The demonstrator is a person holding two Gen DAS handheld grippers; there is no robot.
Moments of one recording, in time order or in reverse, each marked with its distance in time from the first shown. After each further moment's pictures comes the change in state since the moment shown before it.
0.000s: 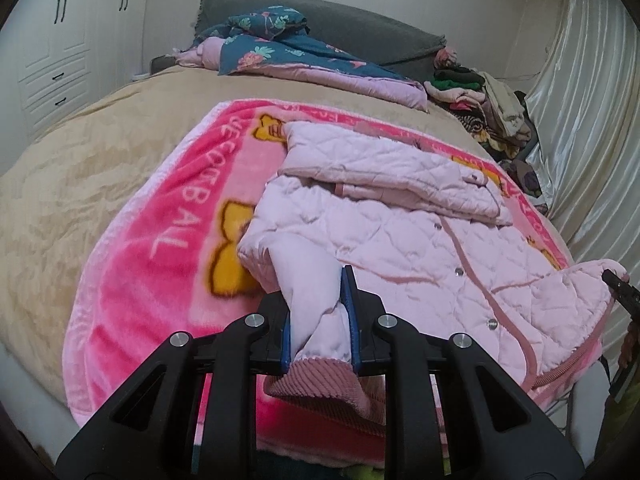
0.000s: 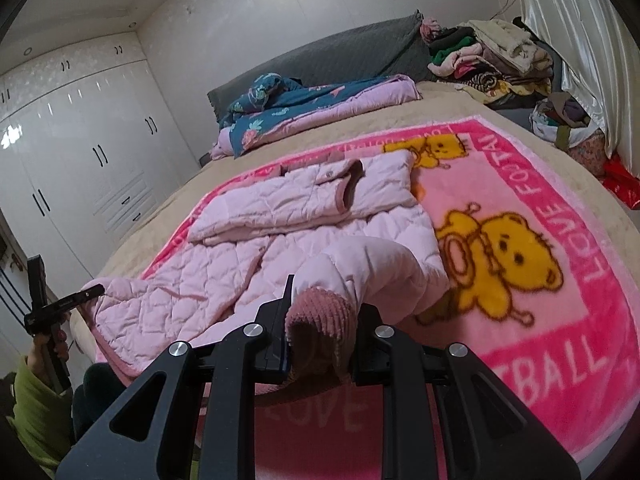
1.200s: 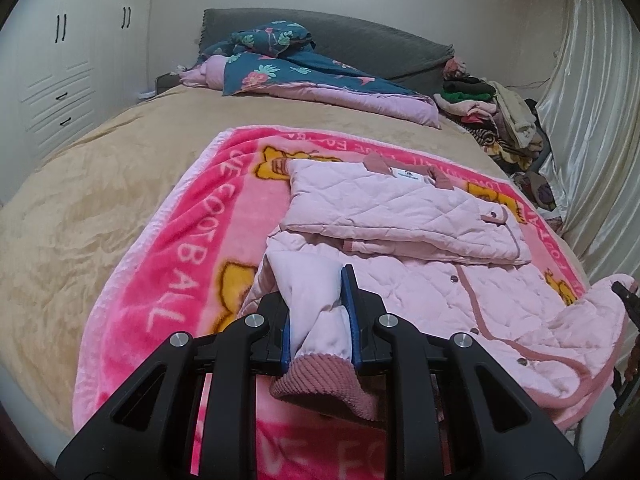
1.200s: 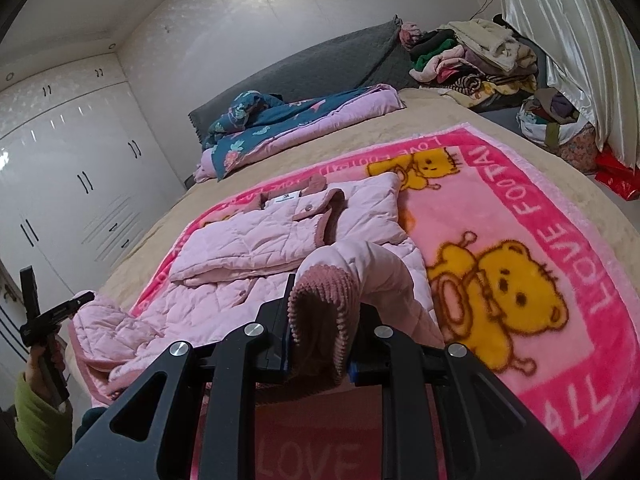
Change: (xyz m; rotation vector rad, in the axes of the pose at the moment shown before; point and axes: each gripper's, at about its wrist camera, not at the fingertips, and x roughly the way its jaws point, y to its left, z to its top) left arm 0.036 -0.007 0.062 0.024 -0.042 0.053; right arm 0.033 -0.019 0.040 0.069 -0.041 -0.043
